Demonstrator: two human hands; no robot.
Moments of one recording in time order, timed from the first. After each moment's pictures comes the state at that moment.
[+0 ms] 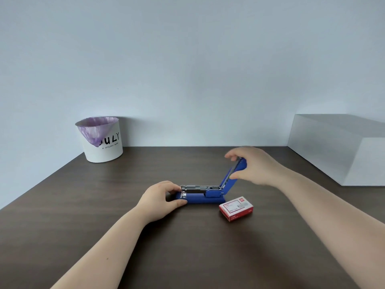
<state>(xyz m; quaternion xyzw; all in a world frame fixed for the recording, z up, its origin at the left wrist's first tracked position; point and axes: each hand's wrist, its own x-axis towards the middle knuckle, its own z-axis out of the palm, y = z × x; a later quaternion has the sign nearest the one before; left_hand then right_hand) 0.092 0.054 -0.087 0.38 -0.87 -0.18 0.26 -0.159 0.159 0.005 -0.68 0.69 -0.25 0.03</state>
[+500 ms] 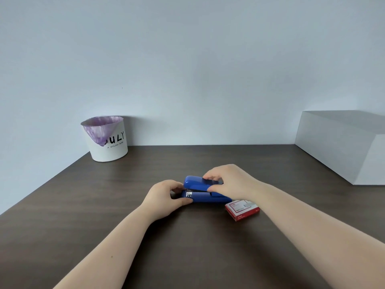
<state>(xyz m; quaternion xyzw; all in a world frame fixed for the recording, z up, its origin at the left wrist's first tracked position) 0.091 0.055 -0.084 0.42 -0.85 -0.21 0.25 -0.108 0.137 -0.028 -0.73 0.65 -0.18 0.09</state>
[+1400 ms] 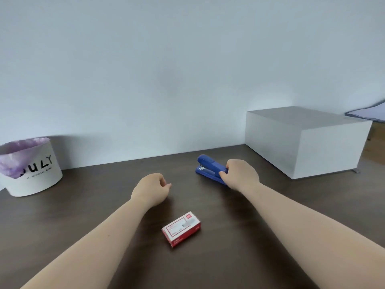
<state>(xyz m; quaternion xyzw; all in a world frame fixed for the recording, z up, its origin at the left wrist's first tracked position) -0.054 0.027 -0.061 0.49 -0.83 -0.15 0.19 -0.272 0.142 -0.053 -0.47 0.85 -0.22 -0.02</state>
